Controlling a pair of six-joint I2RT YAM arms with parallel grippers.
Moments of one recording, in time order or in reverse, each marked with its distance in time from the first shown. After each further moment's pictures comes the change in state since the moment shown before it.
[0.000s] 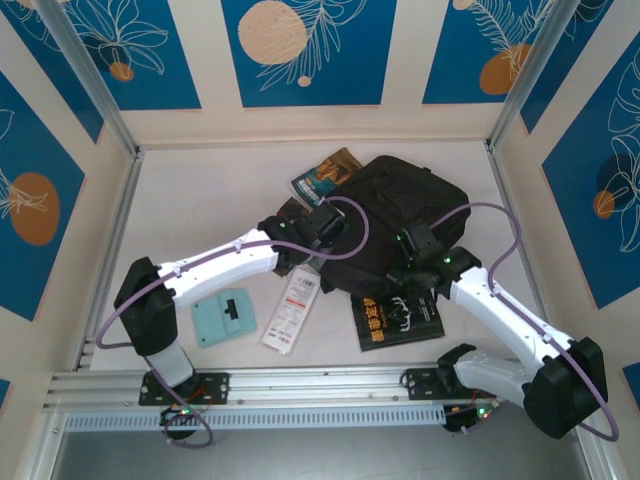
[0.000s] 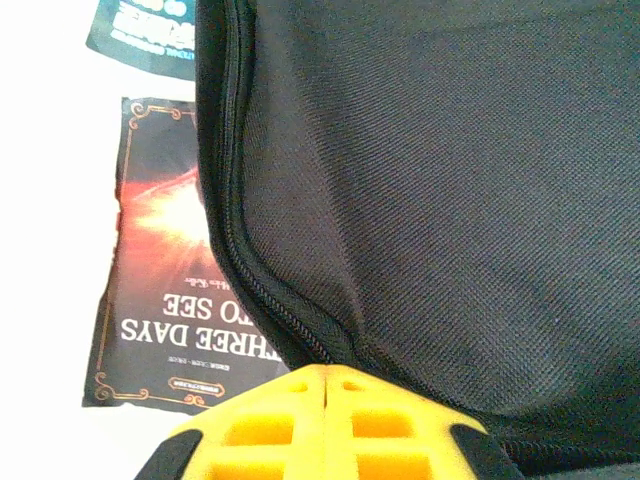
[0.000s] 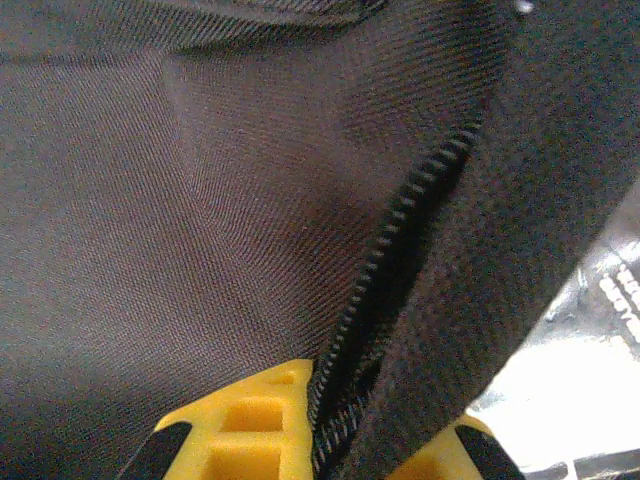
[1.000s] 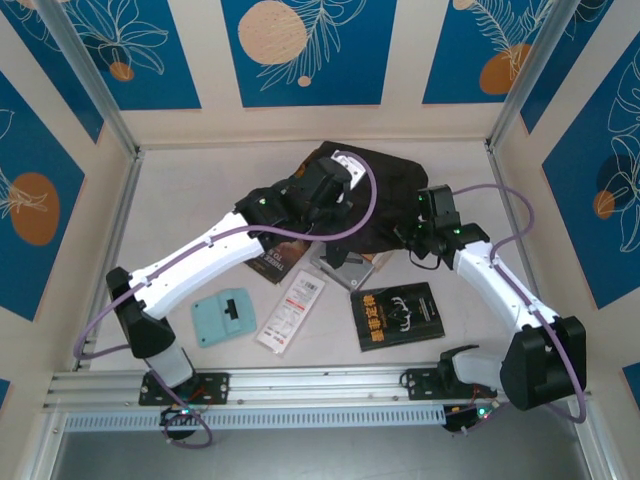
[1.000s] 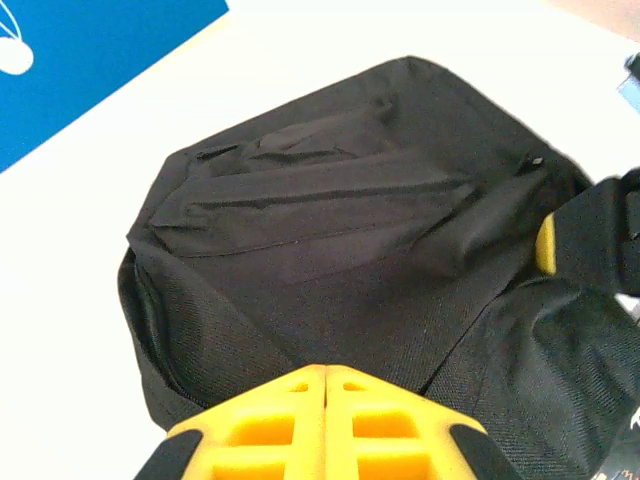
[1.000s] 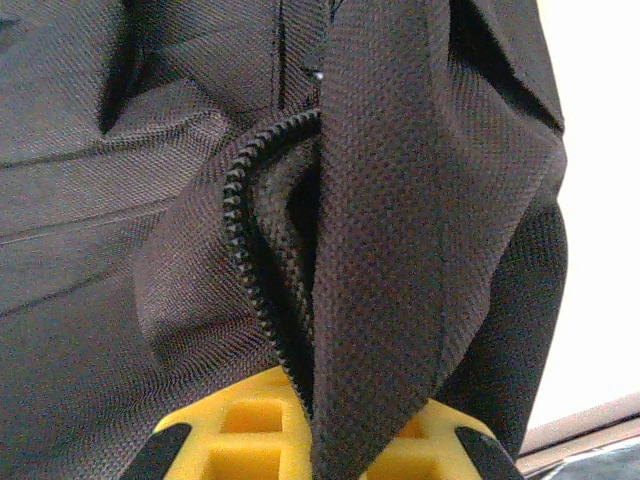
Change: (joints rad) left arm -0.047 -0.011 0.406 -0.013 0.013 0.146; right arm -0.231 0.153 0.085 0.306 -0.203 0.044
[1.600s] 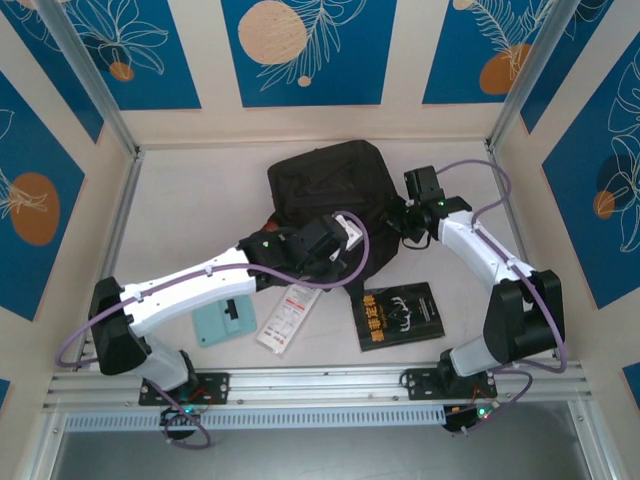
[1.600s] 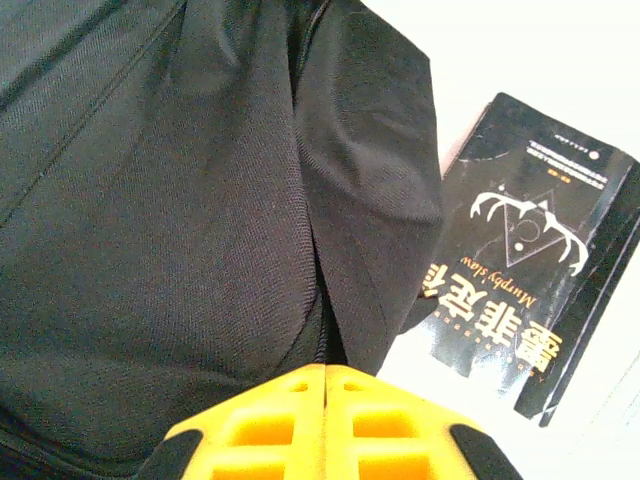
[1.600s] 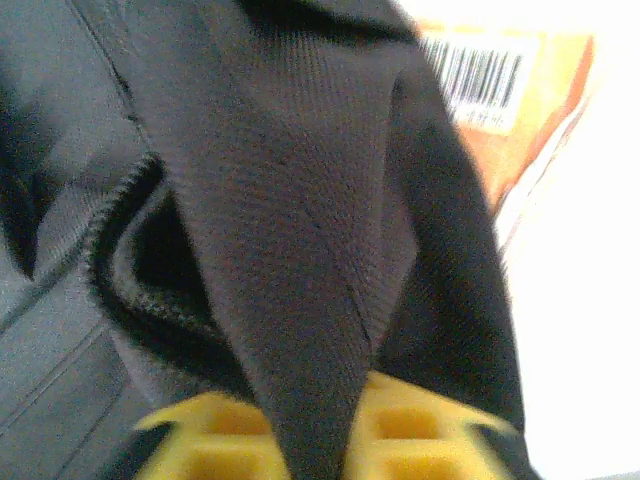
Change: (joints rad) left arm -0.105 -0.163 -0.433 0.048 0.208 -0.176; right arm 0.008 0.246 0.236 -0.113 0.056 -0.199
